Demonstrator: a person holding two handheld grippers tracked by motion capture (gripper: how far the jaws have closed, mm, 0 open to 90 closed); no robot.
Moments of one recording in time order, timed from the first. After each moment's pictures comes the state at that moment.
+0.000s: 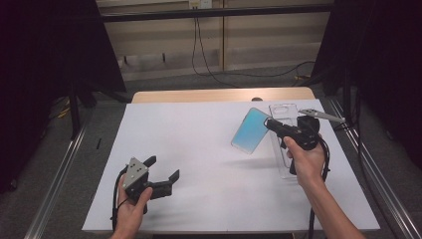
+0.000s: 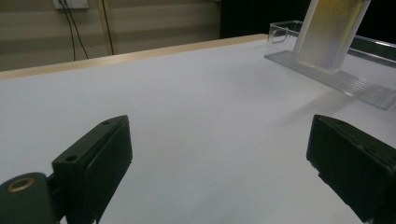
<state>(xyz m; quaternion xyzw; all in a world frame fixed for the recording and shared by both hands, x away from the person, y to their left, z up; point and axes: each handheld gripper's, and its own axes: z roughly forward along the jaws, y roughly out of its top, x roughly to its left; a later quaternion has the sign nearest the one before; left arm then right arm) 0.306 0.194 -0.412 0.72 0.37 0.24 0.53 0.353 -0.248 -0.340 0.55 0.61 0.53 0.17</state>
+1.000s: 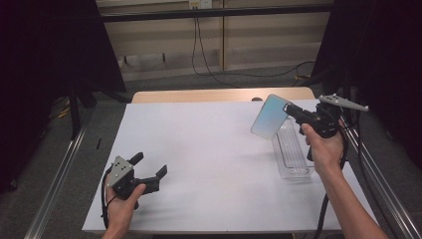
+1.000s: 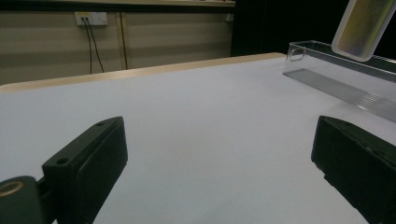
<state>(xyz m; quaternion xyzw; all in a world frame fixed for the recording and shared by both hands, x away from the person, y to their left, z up) 0.318 0.220 -0.417 0.70 0.38 0.25 0.56 0.365 -0.288 -0.314 0.55 0.61 0.52 0.25</state>
